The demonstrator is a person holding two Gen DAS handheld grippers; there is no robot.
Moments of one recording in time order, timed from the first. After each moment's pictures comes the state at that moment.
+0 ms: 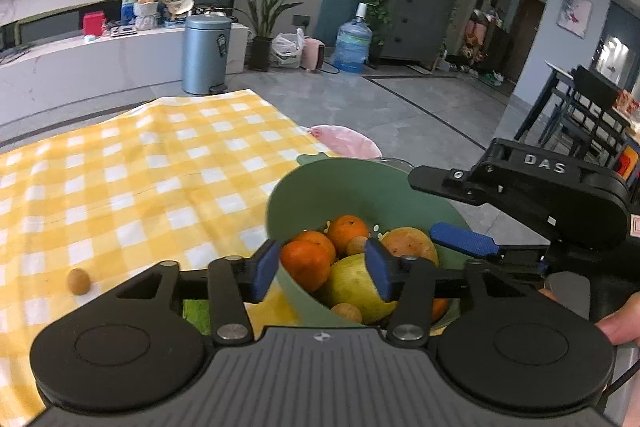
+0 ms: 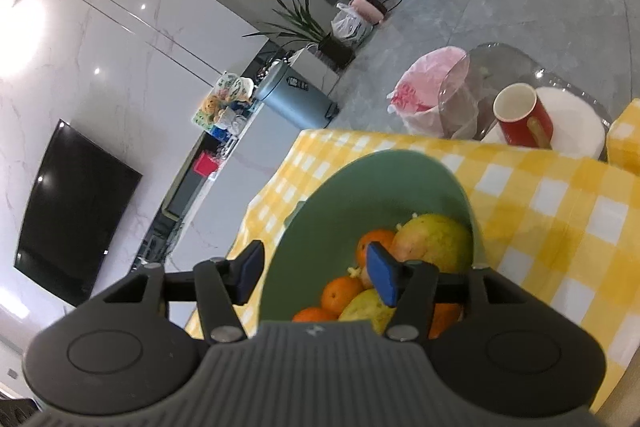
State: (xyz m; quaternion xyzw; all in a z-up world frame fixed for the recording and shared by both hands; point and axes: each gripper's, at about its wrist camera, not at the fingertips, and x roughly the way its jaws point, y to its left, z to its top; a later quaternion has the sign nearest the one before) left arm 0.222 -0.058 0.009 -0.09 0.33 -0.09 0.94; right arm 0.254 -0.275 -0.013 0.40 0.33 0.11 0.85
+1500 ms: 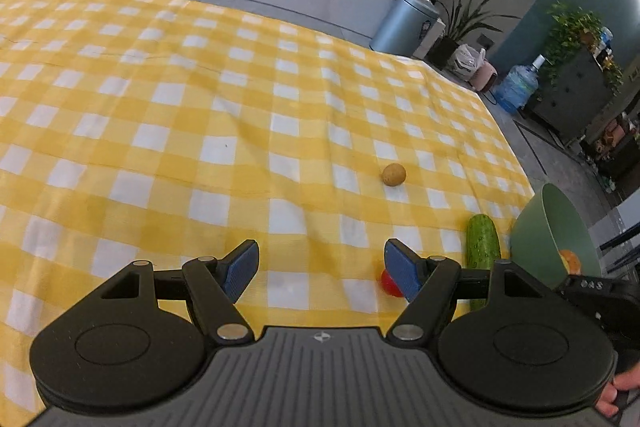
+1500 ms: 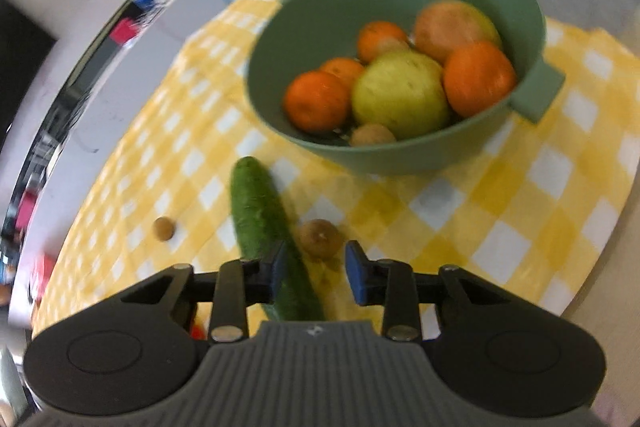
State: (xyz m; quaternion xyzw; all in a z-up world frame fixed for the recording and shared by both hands) left arm 0.106 0.156 -0.035 -0.27 0.38 0.11 0.87; right arm 0.214 -0.142 -0.051 0.25 0.51 0.03 0.82
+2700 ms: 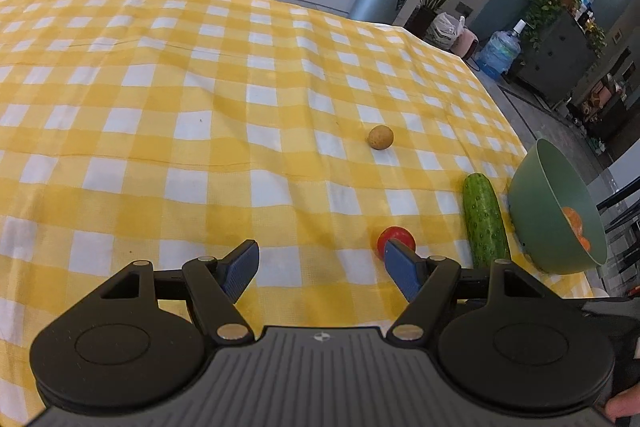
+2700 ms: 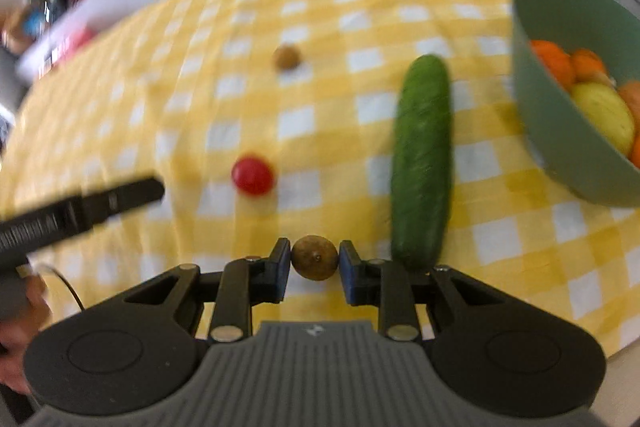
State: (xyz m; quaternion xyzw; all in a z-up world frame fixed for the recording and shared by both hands) left arm 0.108 0.147 -0.049 -0.24 0.41 0.07 0.88; right arm 0.178 -0.043 -0.050 -0.05 0.55 0.26 0.79
